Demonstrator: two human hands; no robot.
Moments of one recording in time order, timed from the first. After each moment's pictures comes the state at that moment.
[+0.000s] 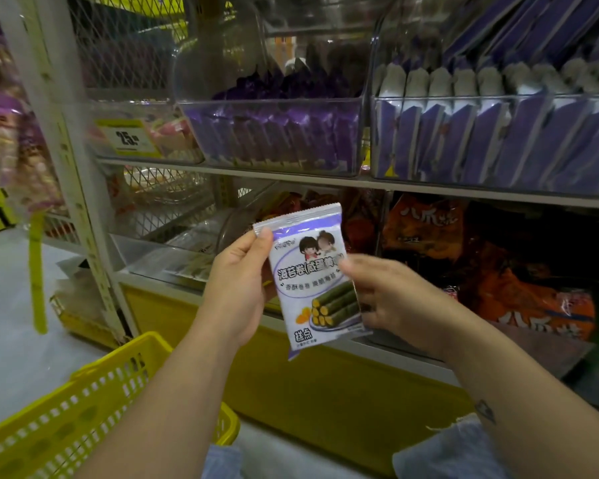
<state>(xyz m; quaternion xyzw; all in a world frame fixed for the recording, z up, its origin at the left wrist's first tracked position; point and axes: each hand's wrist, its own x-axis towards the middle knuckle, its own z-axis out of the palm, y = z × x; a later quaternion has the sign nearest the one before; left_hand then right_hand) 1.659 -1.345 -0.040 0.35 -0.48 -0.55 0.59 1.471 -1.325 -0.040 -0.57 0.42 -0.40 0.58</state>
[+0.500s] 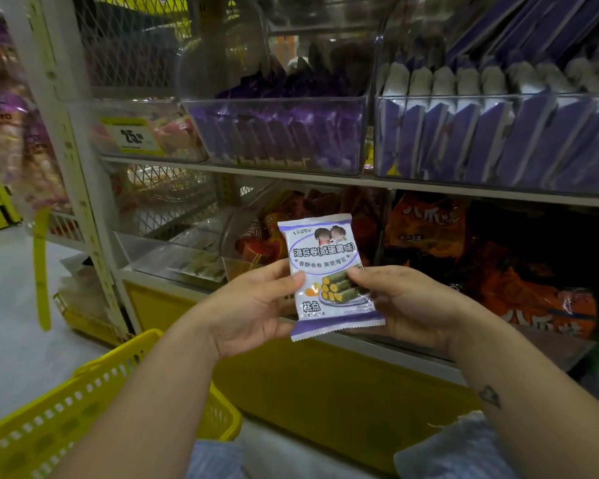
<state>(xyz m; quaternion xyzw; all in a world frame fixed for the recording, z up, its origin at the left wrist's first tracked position) 1.677 -1.343 -0.046 0.29 -0.49 -0.75 0.35 1.467 -1.319 -0.034 -0.45 0.41 -0.39 0.69</state>
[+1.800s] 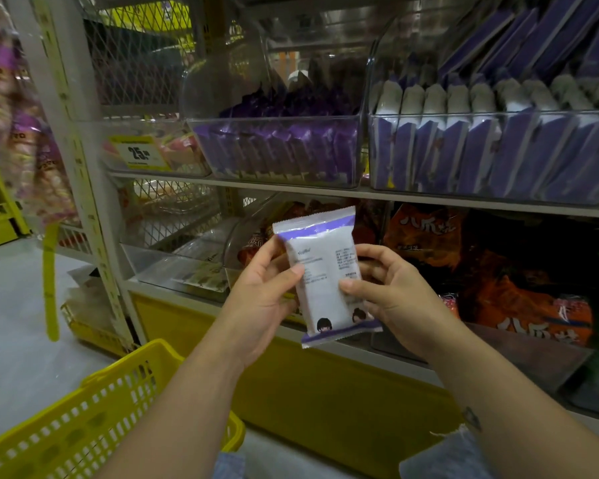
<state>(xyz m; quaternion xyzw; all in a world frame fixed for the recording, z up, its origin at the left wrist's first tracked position) 1.660 -1.348 -0.056 0.27 -0.52 -0.61 0.53 1.473 -1.325 -0.043 -0.53 0.41 -0.55 0.50</state>
